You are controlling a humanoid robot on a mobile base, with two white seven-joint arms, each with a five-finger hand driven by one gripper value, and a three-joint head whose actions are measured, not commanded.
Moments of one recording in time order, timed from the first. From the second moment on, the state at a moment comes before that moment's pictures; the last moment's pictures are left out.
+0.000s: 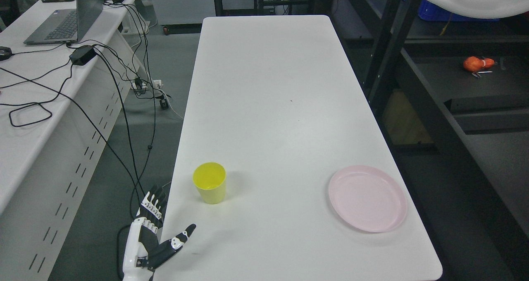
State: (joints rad) left arm 0.24 0.06 -0.08 -1.75 0.17 -0.34 0.10; right arm 0.00 0.00 0.00 -0.24 0.00 0.09 -0.12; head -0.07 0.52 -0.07
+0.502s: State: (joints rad) left arm 0.24 0.06 -0.10 -1.75 0.22 -0.33 0.07; right arm 0.00 0.00 0.00 -0.24 0.00 0.09 -0.12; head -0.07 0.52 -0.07
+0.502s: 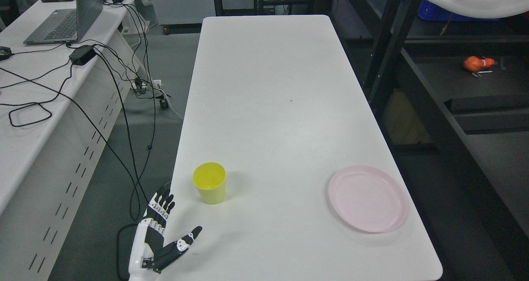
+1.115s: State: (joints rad) left arm 0.14 0.04 -0.10 -1.72 0.33 -0.15 0.06; right arm 0.00 0.00 0.00 -0.24 0.00 0.09 -0.12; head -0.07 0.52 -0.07
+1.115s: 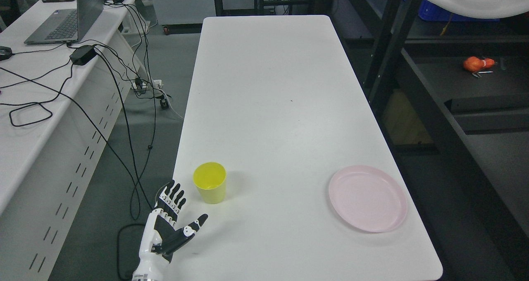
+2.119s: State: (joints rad) left arm -0.08 0.01 -0.10 -1.60 0.19 -0.04 0.05; right arm 0.00 0.00 0.00 -0.24 0.00 0.09 -0.12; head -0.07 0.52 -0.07
